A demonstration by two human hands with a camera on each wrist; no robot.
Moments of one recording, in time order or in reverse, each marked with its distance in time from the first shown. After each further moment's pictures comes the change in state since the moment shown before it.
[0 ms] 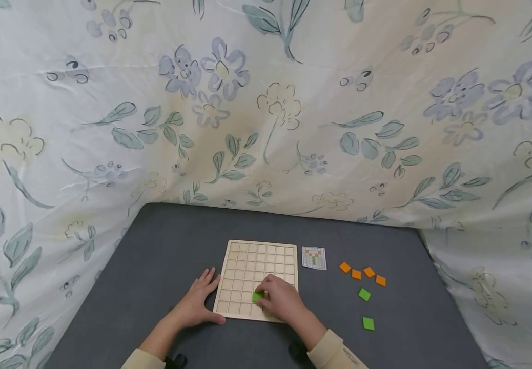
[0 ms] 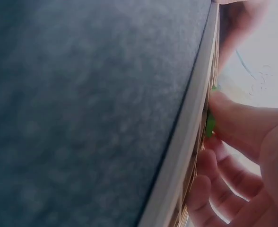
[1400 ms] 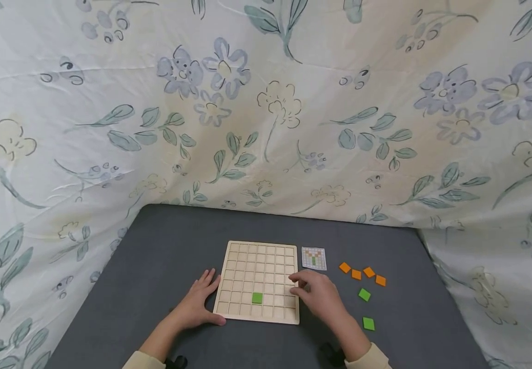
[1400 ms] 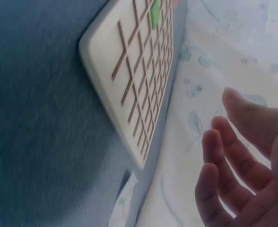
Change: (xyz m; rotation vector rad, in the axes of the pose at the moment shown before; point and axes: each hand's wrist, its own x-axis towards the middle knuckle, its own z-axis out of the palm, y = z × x) left_hand -0.012 -0.012 -0.005 0.024 -0.016 0.031; right_hand -0.056 0.007 -0.051 0.131 0.267 0.205
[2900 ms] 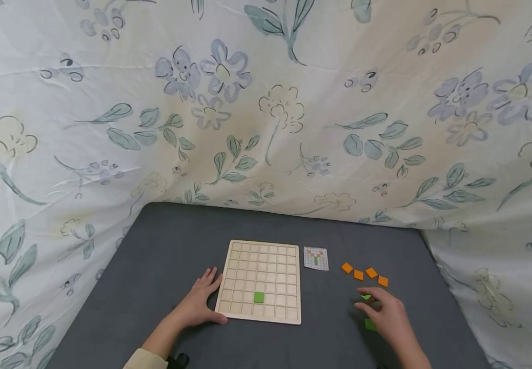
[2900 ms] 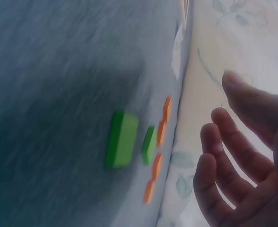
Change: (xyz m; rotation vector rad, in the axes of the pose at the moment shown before) left_hand 0.002 0.004 -0.011 -0.017 -0.033 -0.002; right_hand -0.068 0.091 -0.074 -0.050 0.102 0.308
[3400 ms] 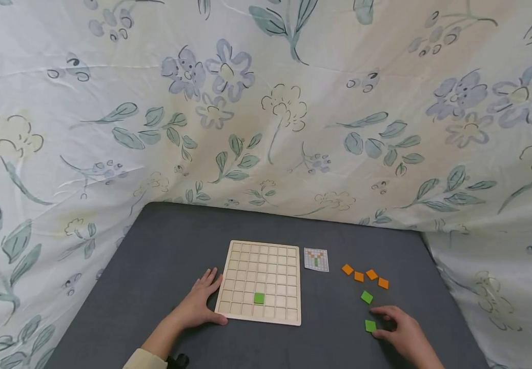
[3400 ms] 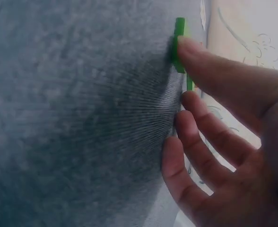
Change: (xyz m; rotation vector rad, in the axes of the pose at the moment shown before) left_hand -0.009 -0.009 0.000 -0.002 0.000 0.032; right_hand -0.022 0.045 -0.007 -0.053 -0.279 0.192
